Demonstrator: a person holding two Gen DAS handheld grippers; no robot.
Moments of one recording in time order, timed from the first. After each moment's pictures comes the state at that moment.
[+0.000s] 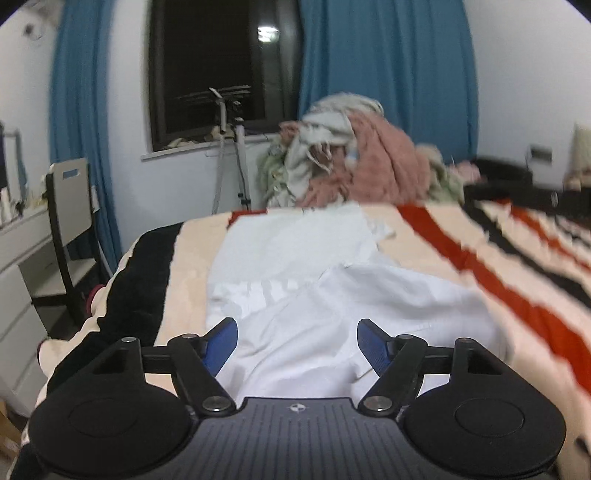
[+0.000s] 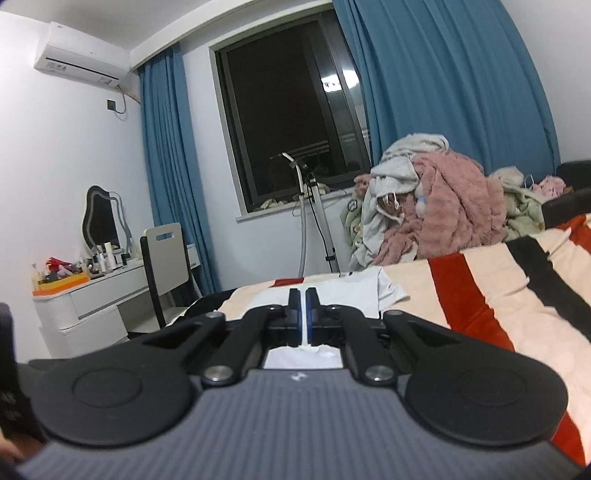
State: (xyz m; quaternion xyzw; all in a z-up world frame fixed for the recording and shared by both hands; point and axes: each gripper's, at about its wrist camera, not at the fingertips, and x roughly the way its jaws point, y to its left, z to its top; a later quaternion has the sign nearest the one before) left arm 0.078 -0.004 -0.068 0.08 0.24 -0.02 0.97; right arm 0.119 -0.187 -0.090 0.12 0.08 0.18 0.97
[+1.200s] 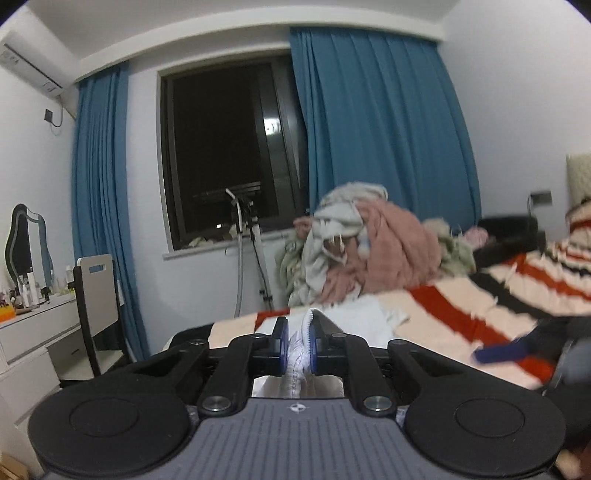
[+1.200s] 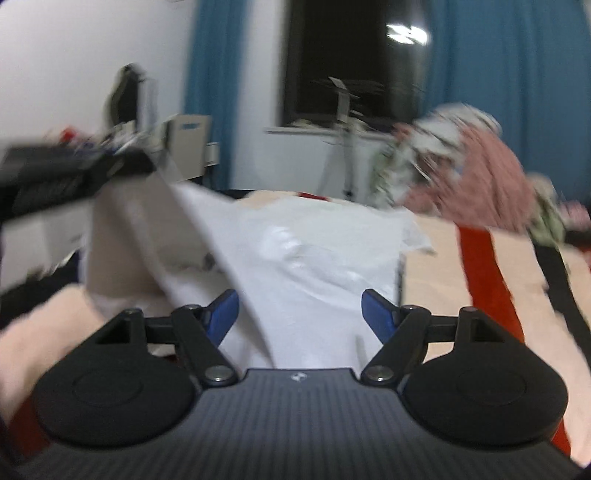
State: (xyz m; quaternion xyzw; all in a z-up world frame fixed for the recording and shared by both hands) left arm 0.039 0.006 -0.036 0.10 0.06 0.00 0.99; right arm 0.125 -0.119 -0.133 -0.08 0.15 0.23 0.96
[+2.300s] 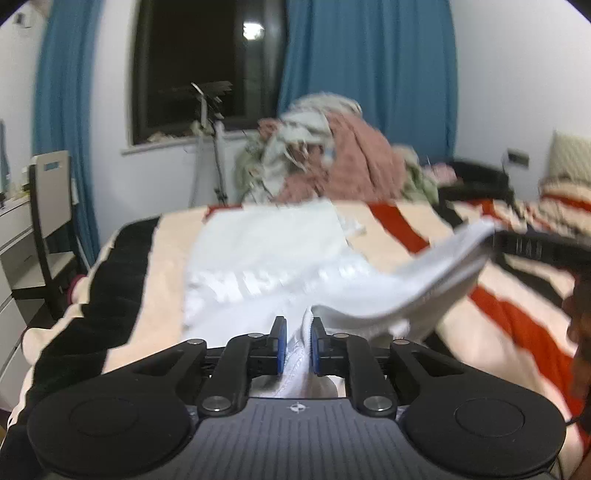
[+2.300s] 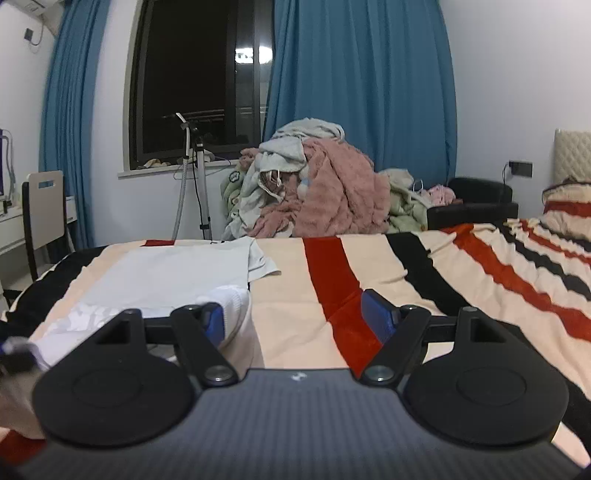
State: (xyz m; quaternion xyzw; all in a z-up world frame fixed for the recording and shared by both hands) left arm 0.061 0.011 -0.079 0.05 0.25 -0.06 0.97; right arm 0.126 -0.191 -0.110 0.03 0.12 -0.02 0.99
